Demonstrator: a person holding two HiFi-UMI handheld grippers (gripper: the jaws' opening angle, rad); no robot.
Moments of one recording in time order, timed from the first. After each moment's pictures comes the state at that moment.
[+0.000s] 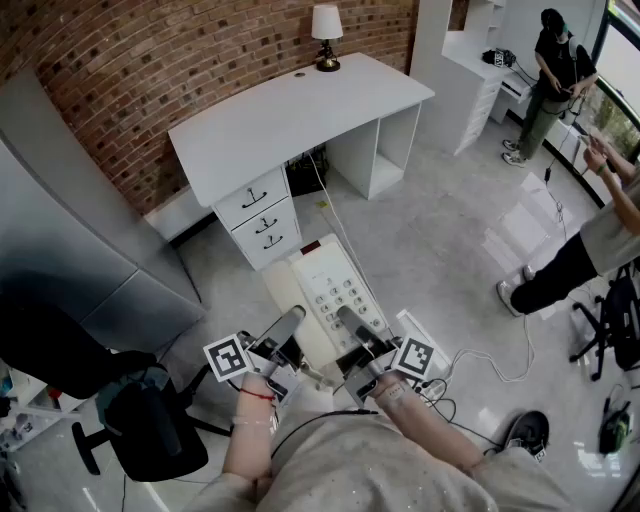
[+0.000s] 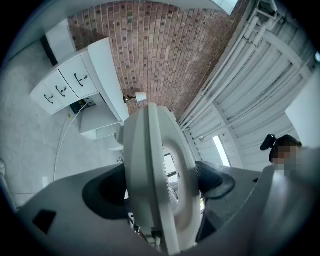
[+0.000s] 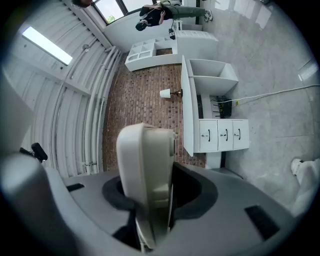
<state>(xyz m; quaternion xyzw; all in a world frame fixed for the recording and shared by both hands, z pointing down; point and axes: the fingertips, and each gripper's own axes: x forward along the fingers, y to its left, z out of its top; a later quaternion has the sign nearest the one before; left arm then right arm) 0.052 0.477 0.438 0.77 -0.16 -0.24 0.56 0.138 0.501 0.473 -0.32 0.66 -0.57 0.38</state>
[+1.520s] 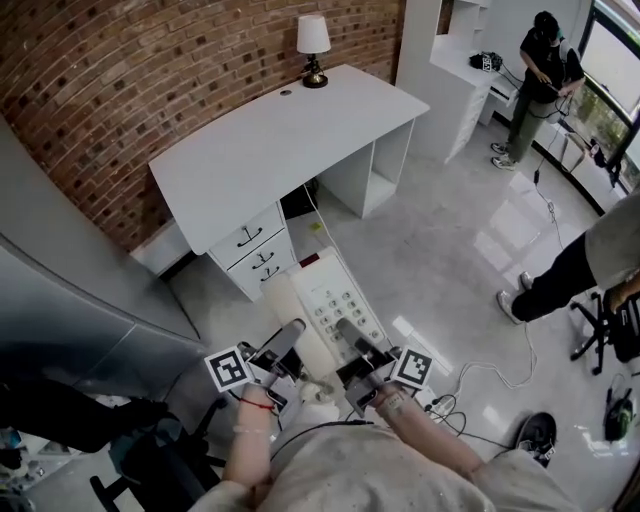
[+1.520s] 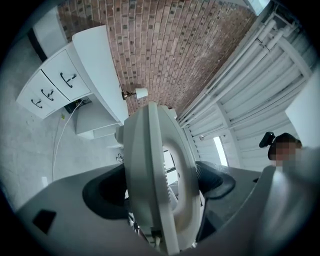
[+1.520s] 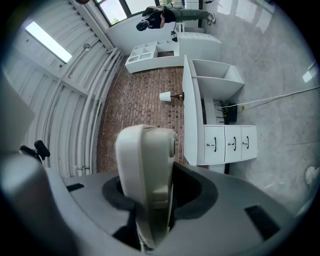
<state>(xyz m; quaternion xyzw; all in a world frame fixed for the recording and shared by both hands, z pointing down) 0.036 0.353 0.441 0.78 -0.12 -0.21 0.57 0.118 0.386 0.475 -0.34 0.65 -0.55 0.39</state>
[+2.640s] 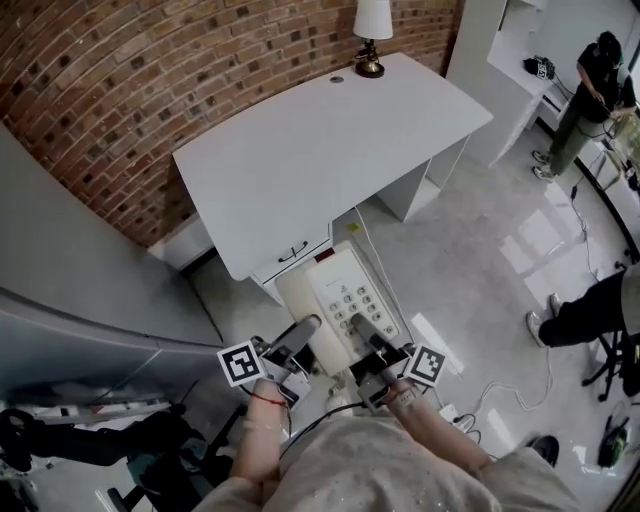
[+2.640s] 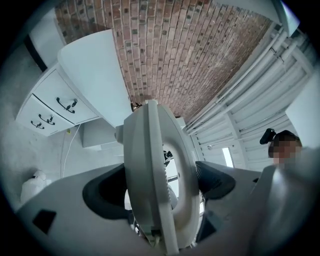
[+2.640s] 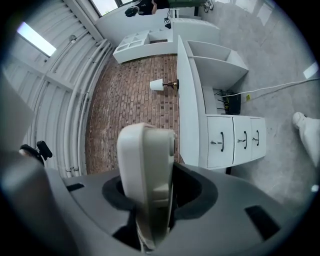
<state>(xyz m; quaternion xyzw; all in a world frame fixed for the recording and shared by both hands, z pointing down) -0.039 0.186 0.480 0.76 -0.15 -0.21 0.59 0.045 0.211 0.506 -0.33 0.65 -0.58 0.37</state>
